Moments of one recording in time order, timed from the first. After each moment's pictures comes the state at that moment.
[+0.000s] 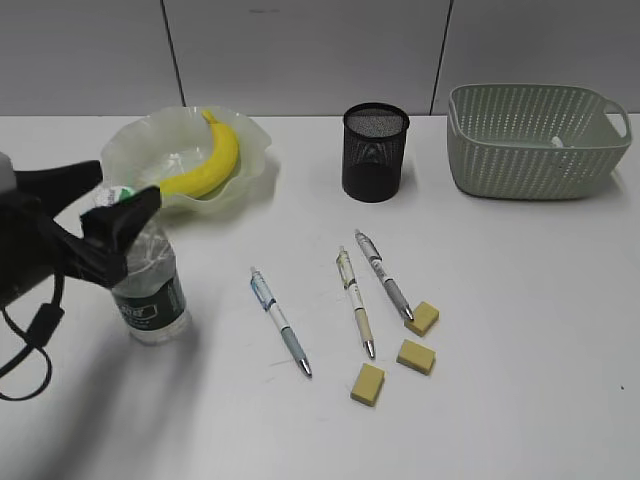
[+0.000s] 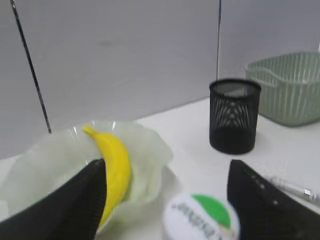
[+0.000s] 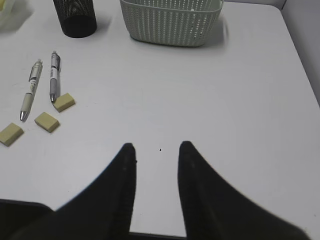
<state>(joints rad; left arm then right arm) -0.33 1.64 -0.27 0.19 -1.20 -0.02 0.02 -0.01 -0.51 0.10 1.04 -0.12</state>
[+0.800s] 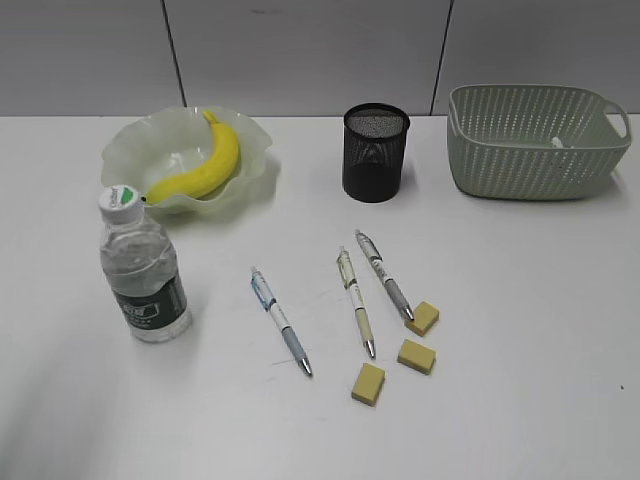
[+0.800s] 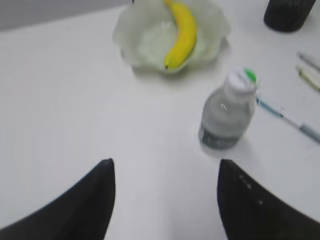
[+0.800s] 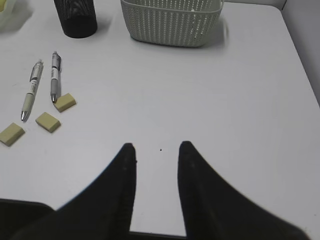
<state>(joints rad) -0.33 0.68 -0.69 0.12 0.72 -0.10 0.02 -0.01 -0.51 0.10 1.04 -0.11</state>
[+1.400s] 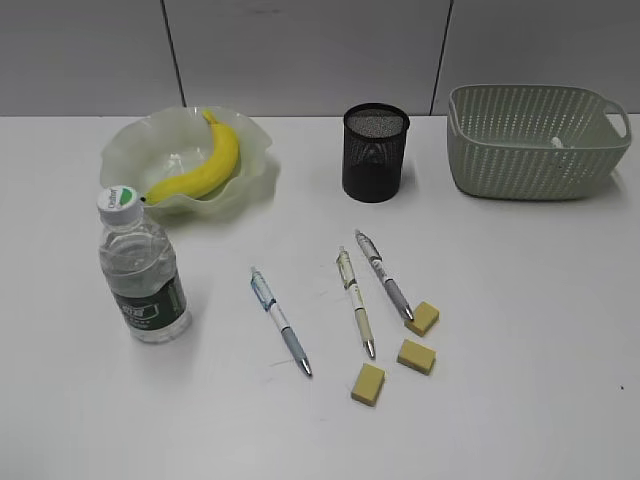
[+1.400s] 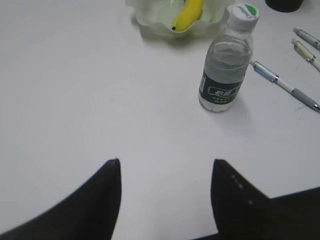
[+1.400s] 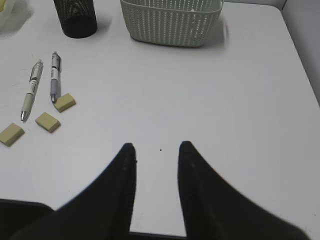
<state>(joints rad) -0.33 0.19 -0.54 0.11 1.05 -0.14 0.02 -0.01 -0.51 0.10 1.04 -0.11</state>
